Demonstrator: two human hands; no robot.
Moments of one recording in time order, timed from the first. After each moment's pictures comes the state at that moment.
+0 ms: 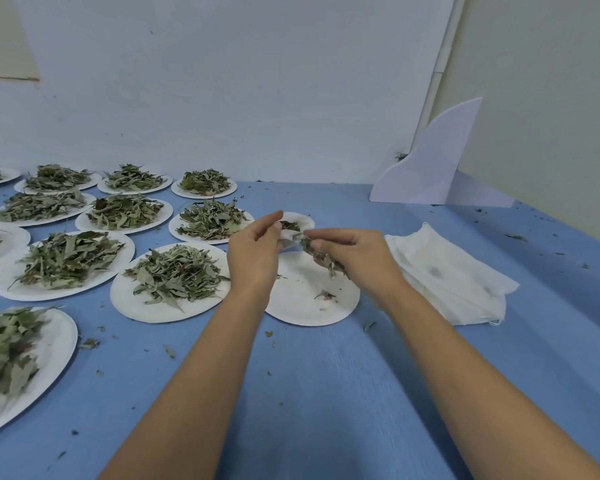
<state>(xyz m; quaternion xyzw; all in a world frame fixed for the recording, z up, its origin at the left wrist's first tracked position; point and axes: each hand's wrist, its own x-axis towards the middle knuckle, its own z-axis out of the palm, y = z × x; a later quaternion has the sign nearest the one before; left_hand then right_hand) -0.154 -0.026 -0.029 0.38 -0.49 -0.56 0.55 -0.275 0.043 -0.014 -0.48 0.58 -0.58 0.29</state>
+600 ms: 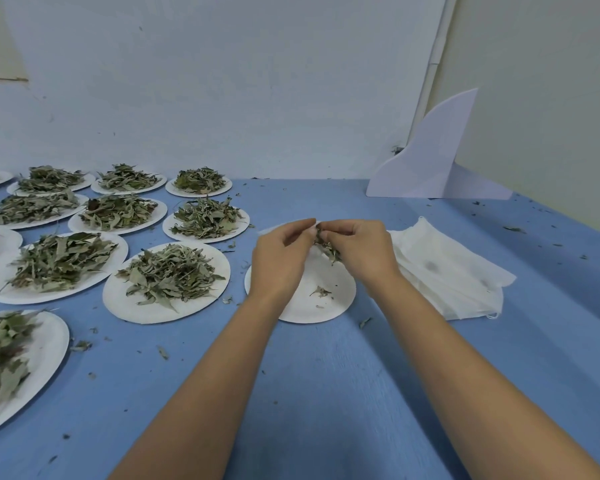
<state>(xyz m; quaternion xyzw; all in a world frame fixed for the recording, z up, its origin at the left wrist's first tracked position) -0.172 -0.006 -0.030 0.36 -0.62 -0.51 0.48 -0.282 0.035 -0.015 -0.44 0.69 -0.55 0.16</state>
